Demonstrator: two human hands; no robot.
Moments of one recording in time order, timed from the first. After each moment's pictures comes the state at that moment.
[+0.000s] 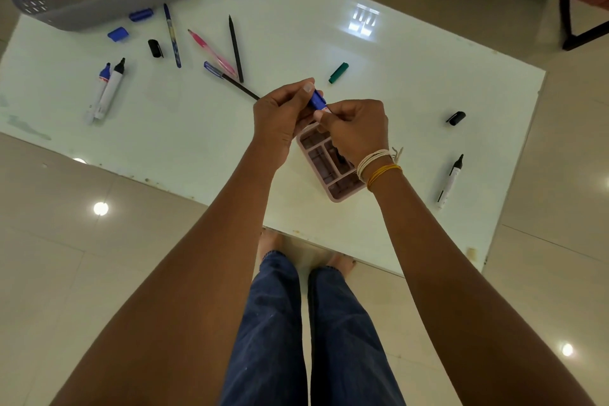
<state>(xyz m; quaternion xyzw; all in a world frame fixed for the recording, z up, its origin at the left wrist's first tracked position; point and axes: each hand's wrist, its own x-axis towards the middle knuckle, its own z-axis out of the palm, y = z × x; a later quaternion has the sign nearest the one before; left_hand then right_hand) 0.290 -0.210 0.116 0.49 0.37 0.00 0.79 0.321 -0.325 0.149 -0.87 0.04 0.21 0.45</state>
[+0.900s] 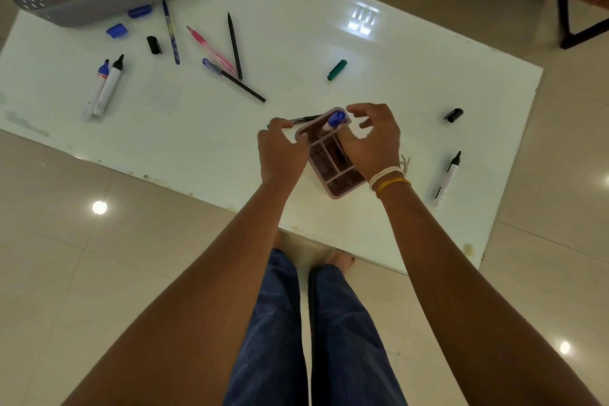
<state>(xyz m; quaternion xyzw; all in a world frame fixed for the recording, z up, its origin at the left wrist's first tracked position) 0.254 -0.237 0.096 0.76 0.43 -0.07 0.48 0.314 -0.368 0.108 -0.90 -0.04 0.11 0.41</state>
